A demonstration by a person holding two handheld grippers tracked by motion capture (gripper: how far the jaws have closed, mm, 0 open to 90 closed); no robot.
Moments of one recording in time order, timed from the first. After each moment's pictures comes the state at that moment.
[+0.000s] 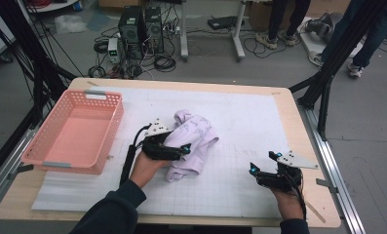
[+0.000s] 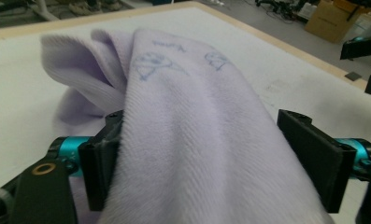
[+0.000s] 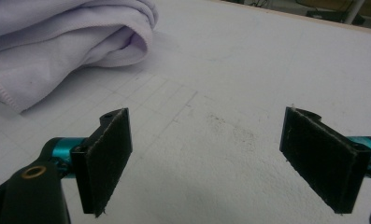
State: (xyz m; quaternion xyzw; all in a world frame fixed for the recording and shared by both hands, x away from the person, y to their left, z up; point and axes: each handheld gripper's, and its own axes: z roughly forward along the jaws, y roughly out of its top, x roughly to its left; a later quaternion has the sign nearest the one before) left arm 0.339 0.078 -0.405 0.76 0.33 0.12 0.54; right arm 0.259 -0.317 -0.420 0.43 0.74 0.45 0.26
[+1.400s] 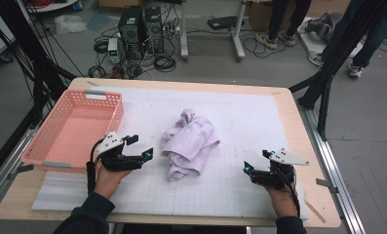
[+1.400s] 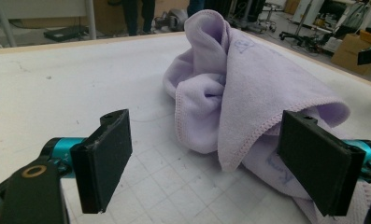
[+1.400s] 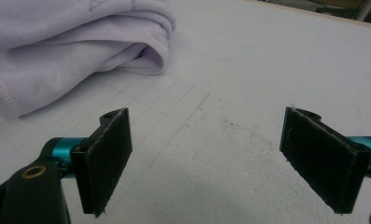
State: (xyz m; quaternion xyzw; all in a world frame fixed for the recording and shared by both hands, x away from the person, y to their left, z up) left arm 0.309 0.180 -0.429 0.71 0.36 0.18 0.58; right arm 0.270 -0.304 -0.425 0.42 0.75 0.45 0.25
